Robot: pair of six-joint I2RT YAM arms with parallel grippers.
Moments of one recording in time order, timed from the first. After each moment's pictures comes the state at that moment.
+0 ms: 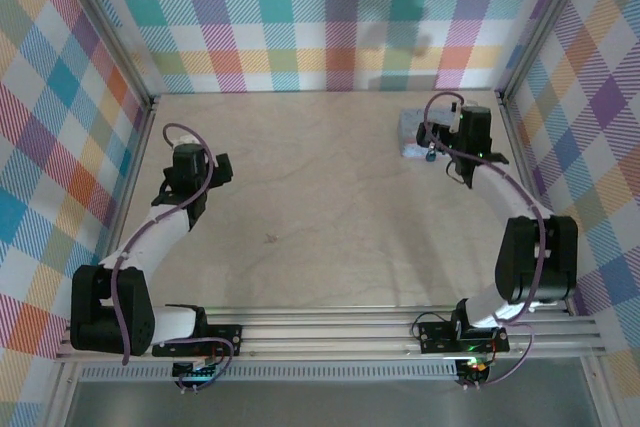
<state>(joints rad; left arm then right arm) -0.08 1.28 0.78 -0.12 -0.29 -0.25 0.03 1.56 1.10 -0.14 -0.04 0.22</state>
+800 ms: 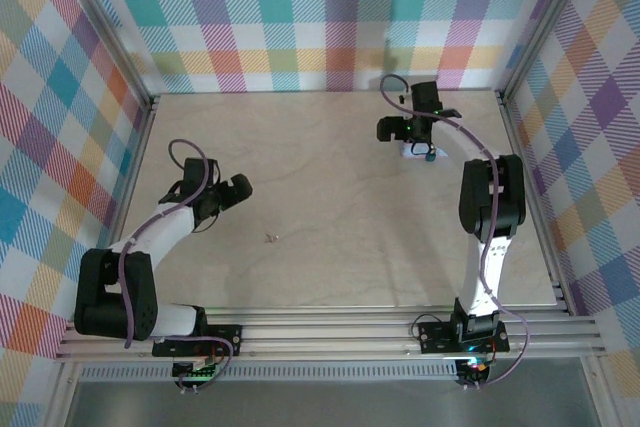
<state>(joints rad) -0.10 1.36 0.74 -0.27 0.05 -0.56 0.20 2.05 1.63 -0.50 -0.11 0.12</state>
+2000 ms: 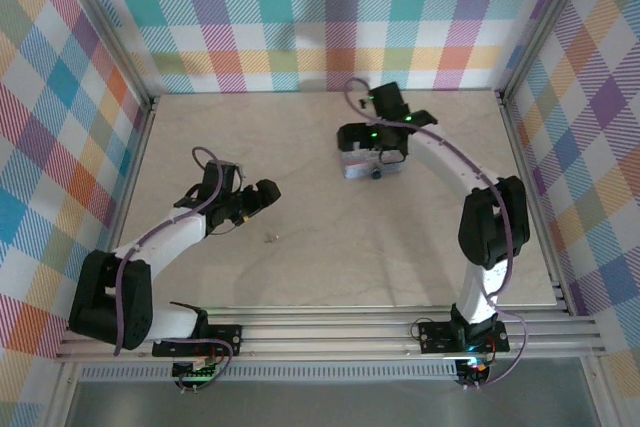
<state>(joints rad) -0.28 1.35 0.73 -0.23 0.32 -0.76 0.40 1.85 1.61 -0.67 -0.09 0.28</state>
